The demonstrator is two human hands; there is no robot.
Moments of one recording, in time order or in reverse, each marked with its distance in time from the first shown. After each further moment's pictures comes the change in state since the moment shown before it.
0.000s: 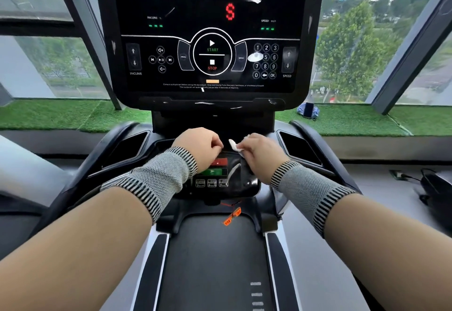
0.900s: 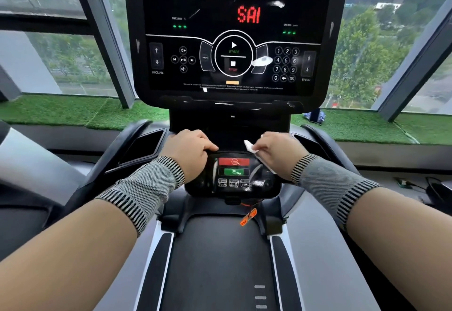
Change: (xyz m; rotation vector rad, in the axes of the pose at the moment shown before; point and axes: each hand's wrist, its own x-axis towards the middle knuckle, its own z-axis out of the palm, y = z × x) left_hand -0.029 -0.060 -0.006 0.043 0.028 0.041; right_hand 0.011 -0.019 -0.013 -0.296 -0.120 -0.081
